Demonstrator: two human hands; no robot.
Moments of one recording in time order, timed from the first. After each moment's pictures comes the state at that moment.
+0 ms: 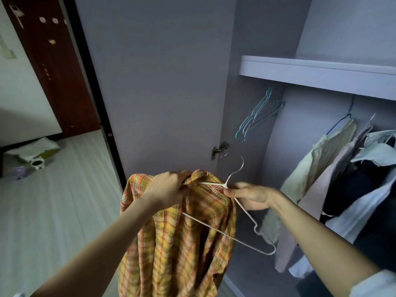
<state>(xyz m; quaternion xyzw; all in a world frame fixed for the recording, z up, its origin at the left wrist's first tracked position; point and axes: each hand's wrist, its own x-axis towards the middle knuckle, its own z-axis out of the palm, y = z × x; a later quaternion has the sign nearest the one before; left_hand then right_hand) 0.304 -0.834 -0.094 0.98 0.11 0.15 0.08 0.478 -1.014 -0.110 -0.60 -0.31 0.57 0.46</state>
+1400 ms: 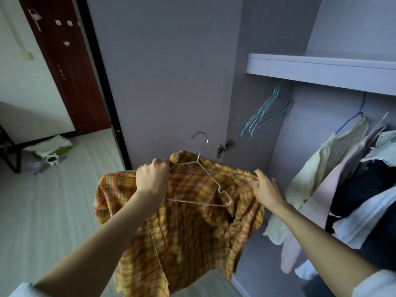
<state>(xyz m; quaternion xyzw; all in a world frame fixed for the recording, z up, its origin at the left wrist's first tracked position) 0.289 -0.830 -0.086 0.92 0.35 0.17 -0.10 0.509 -1.030 -0.157 -0.91 -0.34 -0.07 0.22</state>
